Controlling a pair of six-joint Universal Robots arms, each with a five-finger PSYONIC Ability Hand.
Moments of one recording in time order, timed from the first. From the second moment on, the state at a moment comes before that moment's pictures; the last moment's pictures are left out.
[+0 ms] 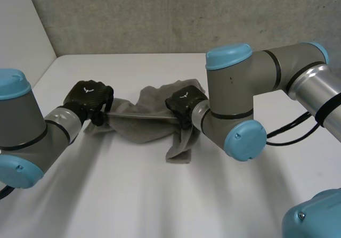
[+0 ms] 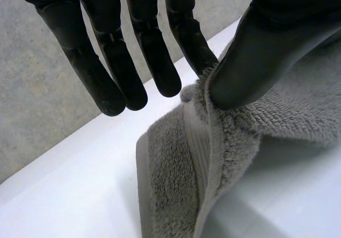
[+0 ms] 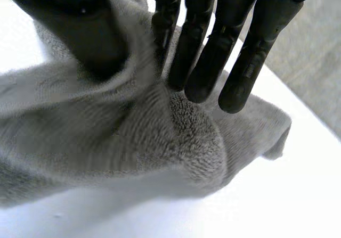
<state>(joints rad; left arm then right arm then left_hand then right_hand) 4.42 -1.97 -1.56 3.30 -1.39 3.46 2.26 -0.60 0.55 0.51 1.52 2.74 1.36 1.36 1.38 1.36 1.19 0.95 0.97 0.99 0.98 0.82</state>
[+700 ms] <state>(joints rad) 4.41 -2.02 -1.49 3.31 -1.38 3.42 2.17 -0.71 0.72 0.44 1.51 3.21 1.36 1.36 1.38 1.36 1.19 1.32 1.33 1.34 1.34 1.16</state>
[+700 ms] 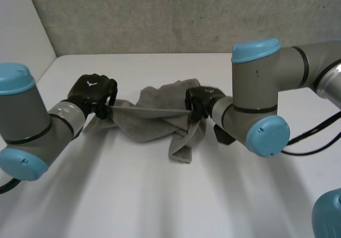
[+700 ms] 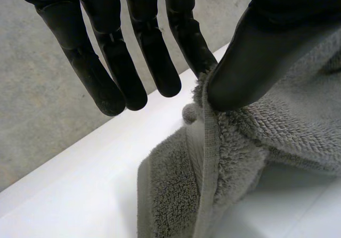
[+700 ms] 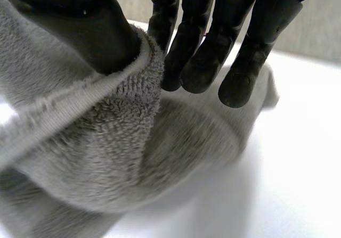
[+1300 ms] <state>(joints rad) 4.38 -2.00 -1.01 3.57 -1.46 3.29 2.25 -0.75 0.23 0.02 1.50 2.45 1.36 1.36 1.38 1.36 1.20 1.33 1.33 1.34 1.34 1.16</state>
